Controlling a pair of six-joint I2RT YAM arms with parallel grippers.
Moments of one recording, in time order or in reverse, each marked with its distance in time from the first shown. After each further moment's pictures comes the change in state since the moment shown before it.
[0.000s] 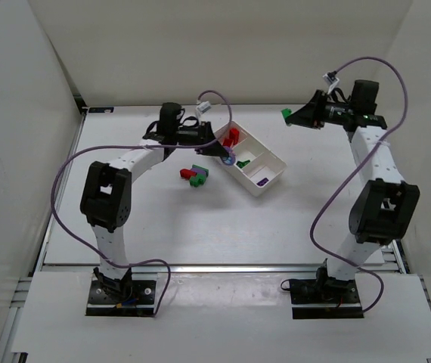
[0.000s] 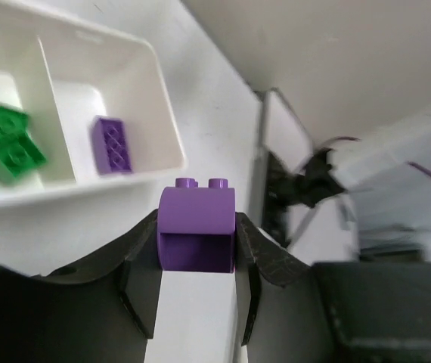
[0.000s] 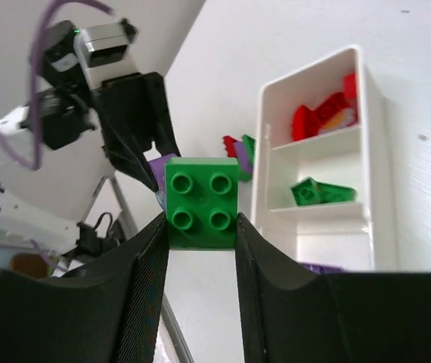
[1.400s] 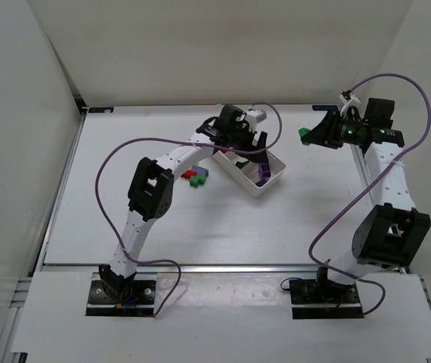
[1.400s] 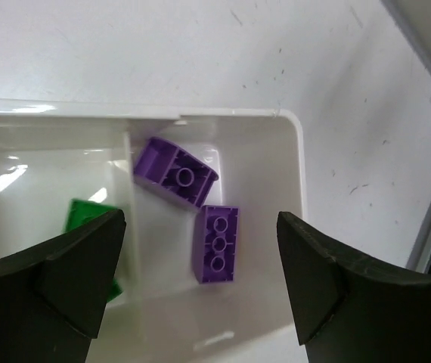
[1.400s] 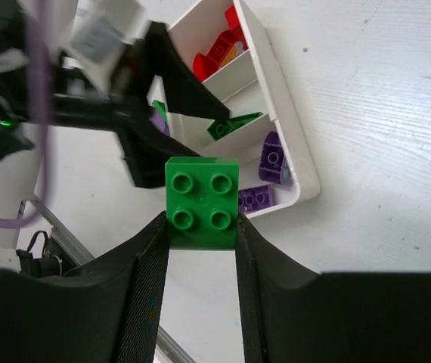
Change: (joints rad) left arm -0.318 0.418 0.670 -0.540 -0.646 0.364; right arm -0.108 -0.250 -0.178 -0.298 0.288 -0.222
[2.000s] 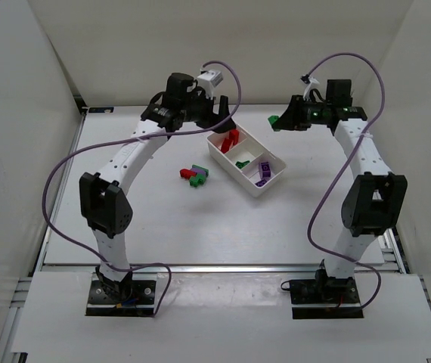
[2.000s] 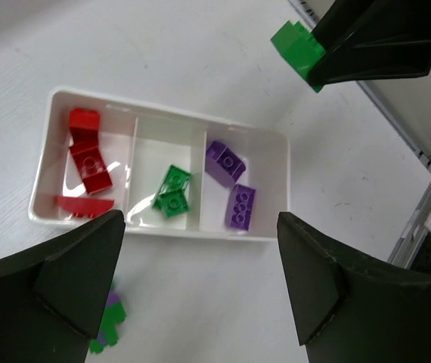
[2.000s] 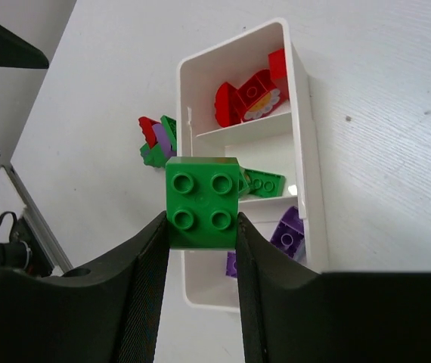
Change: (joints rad) left arm 0.192 -0.433 -0.142 -0.082 -0.040 0.000; right arm 0.210 0.294 0.259 0.073 0.035 -0.040
